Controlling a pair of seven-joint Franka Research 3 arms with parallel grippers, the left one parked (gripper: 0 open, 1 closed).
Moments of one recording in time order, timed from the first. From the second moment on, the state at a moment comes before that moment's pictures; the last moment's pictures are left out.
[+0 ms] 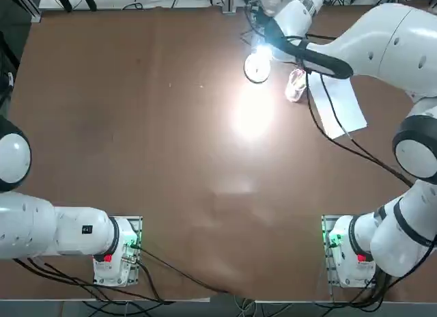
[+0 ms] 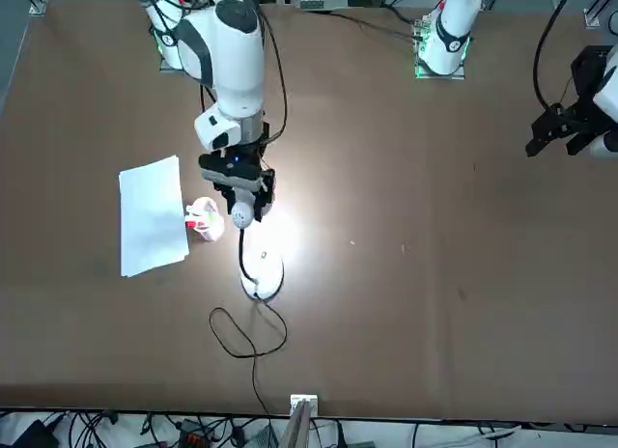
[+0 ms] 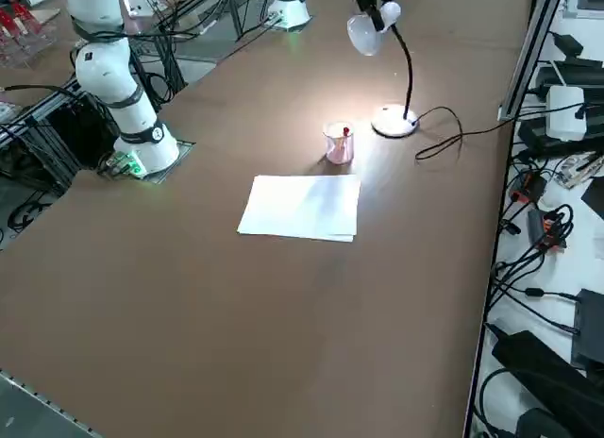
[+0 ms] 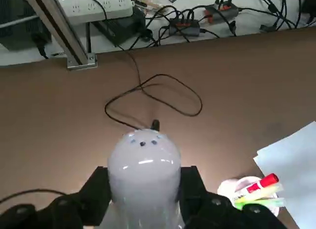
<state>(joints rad) 0.64 0.29 -0.01 -1.62 -0.46 2.22 1.06</state>
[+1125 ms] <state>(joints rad) 0.14 0.28 -0.03 -1.43 -0.45 2.21 0.86</state>
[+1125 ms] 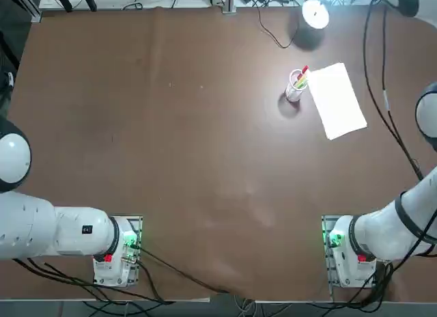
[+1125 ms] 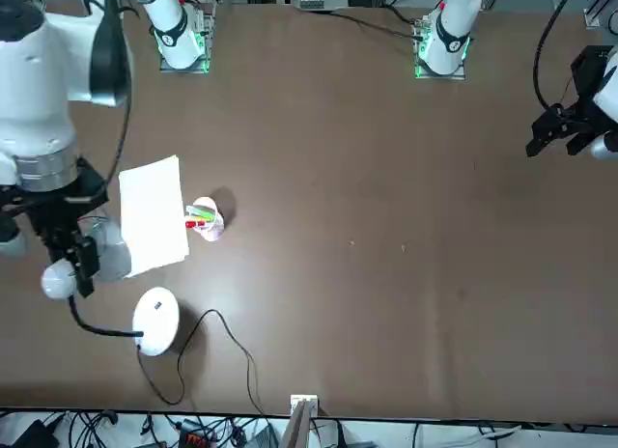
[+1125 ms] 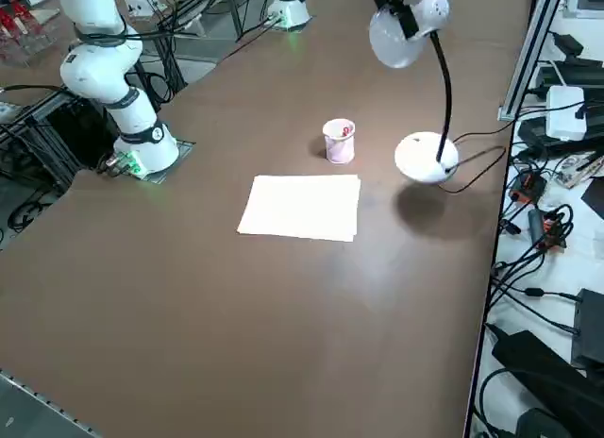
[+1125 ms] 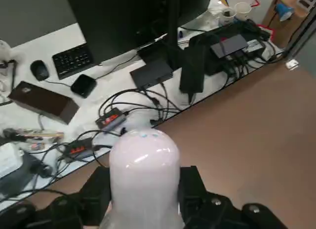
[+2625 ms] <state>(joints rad) -0.16 0.37 -0.02 -1.52 -0.46 2.21 0.57</state>
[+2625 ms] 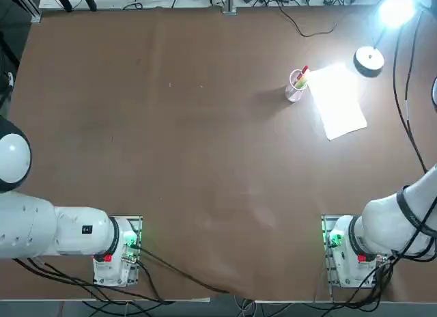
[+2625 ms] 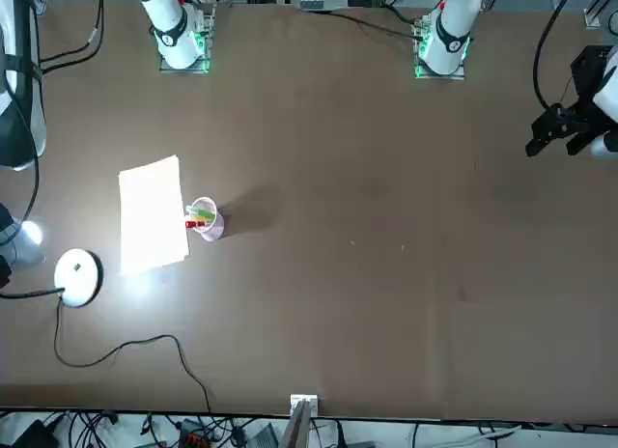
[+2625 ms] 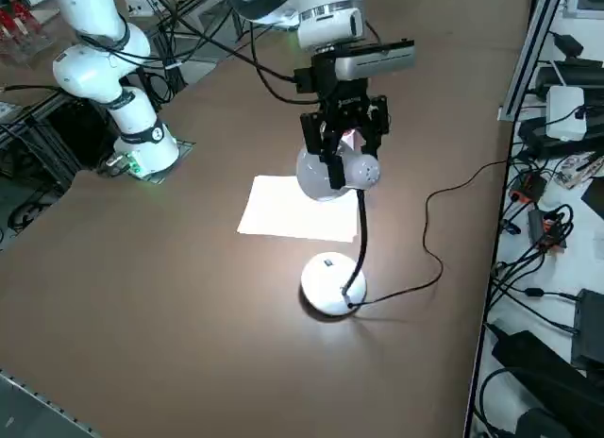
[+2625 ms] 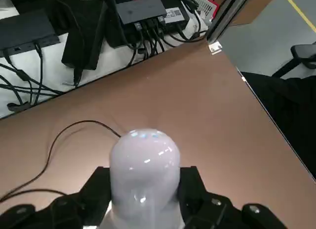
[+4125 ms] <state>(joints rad) -0.12 0.32 -0.01 -1.53 -0.50 2.10 0.84</state>
